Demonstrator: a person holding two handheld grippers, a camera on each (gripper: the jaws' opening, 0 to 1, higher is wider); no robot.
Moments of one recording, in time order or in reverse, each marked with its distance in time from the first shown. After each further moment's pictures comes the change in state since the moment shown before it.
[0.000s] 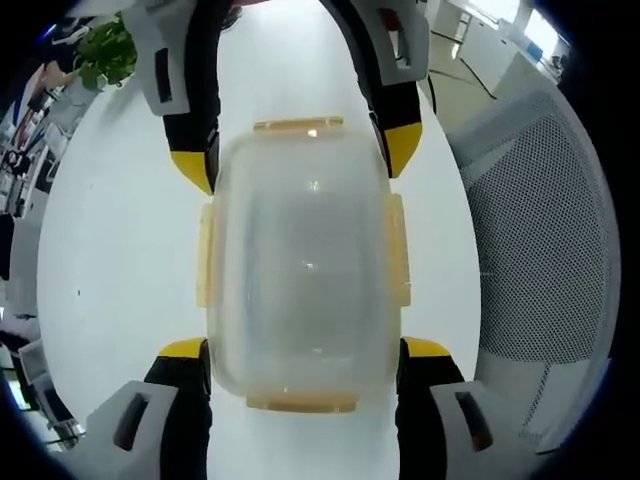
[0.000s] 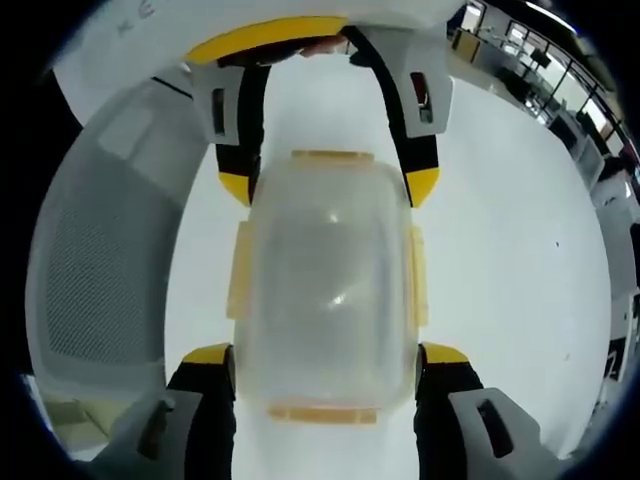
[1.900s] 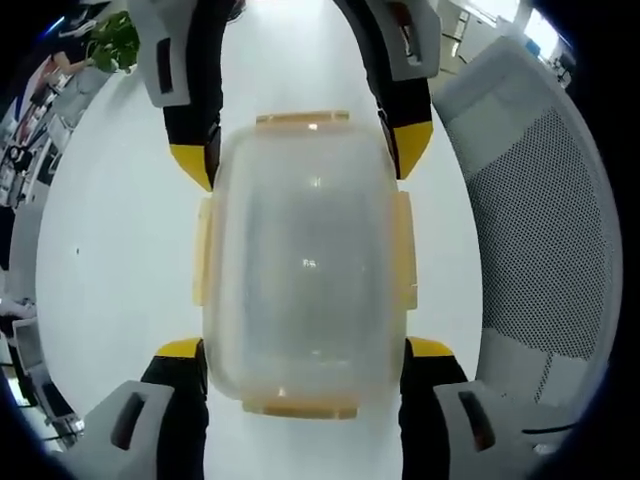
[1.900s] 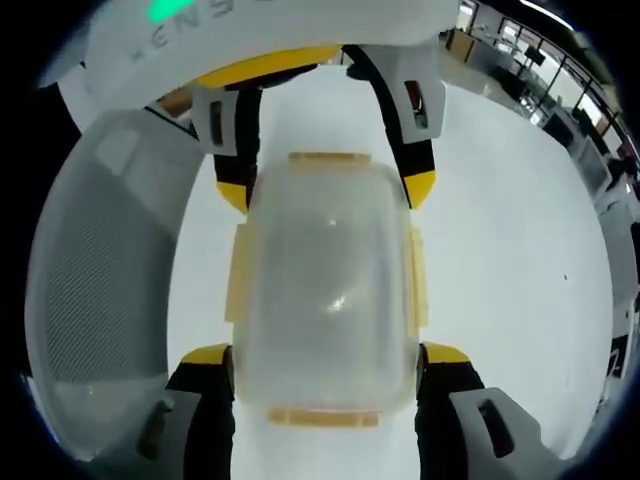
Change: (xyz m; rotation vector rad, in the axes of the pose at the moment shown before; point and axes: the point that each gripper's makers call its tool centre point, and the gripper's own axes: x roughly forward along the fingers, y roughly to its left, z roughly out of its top) left arm -0.009 -0.008 -0.076 -0.004 0.009 0.000; right arm 0.028 0.003 0.073 0.031 -0.023 -0.005
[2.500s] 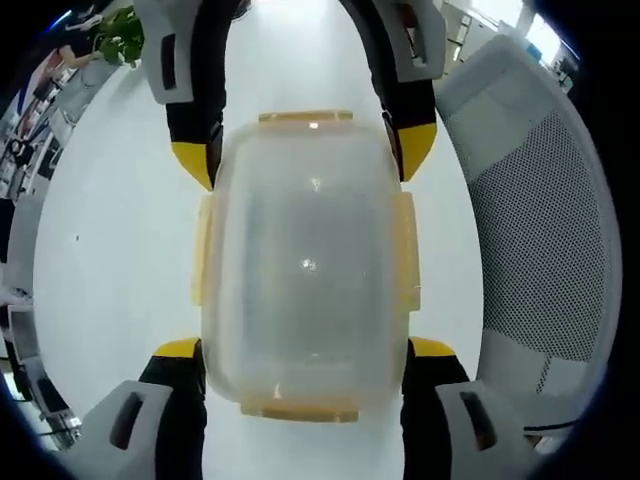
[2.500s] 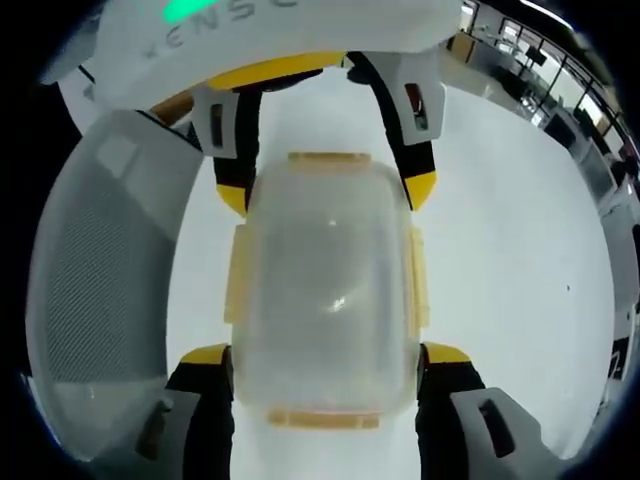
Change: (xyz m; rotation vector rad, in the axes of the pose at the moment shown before) left arm -0.002 0.001 -0.014 -0.023 -0.019 -0.007; right arm 0.005 -0.003 0.014 -0.001 -0.003 0.010
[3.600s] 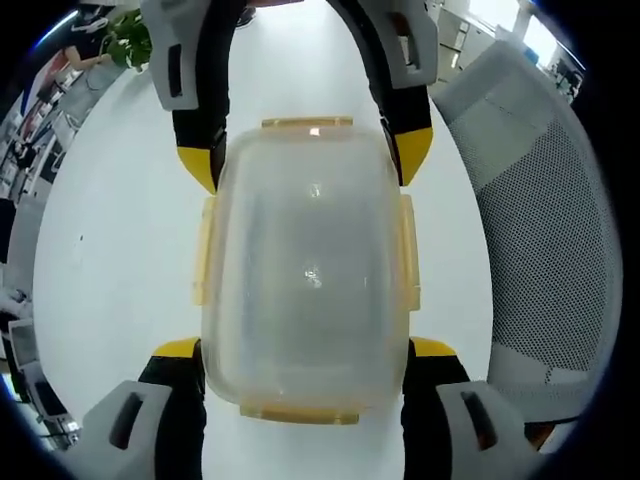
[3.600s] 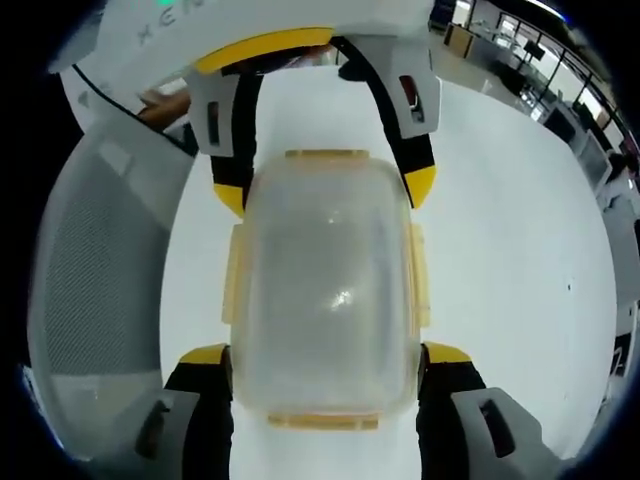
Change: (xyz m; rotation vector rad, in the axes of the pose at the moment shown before) left arm 0.001 0.016 -0.006 0.006 -0.045 0.002; right arm 0.004 -0.014 0.005 0.021 0.011 0.006
